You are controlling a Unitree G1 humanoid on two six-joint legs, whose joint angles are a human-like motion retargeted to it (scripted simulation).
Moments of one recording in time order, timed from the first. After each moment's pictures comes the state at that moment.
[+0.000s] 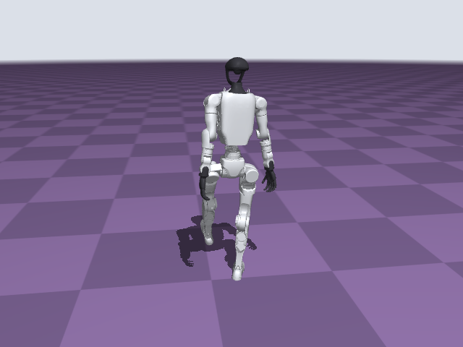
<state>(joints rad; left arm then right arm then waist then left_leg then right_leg) 0.24 0.07 0.36 1.40 0.58 -0.05 -0.03 -0.05 -0.25 -0.31 1.65 -0.56 -0.02 -0.01 0.12 0.04 0.16 -0.50 -0.09 0.06 0.12 -0.17 -0.19 0.11 -0.01 -0.39 0.04 -0.15 0.02</state>
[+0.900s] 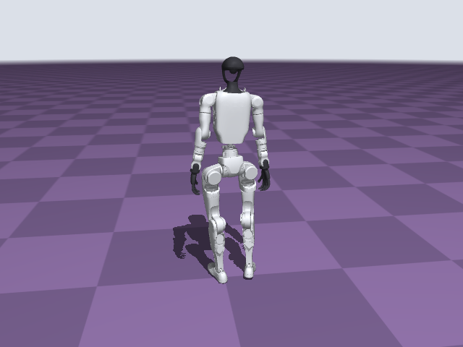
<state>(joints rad) 0.17 0.10 0.35 1.37 0.60 -0.05 -0.06 -0.04 -0.20 -0.30 1.70 -0.46 0.01 0.00 -0.12 0.08 -0.08 -0.07 -0.03 0.08 0.01 -0.15 -0.02 -0.03 -0.09 -0.52 0.05 -0.03 0.05</state>
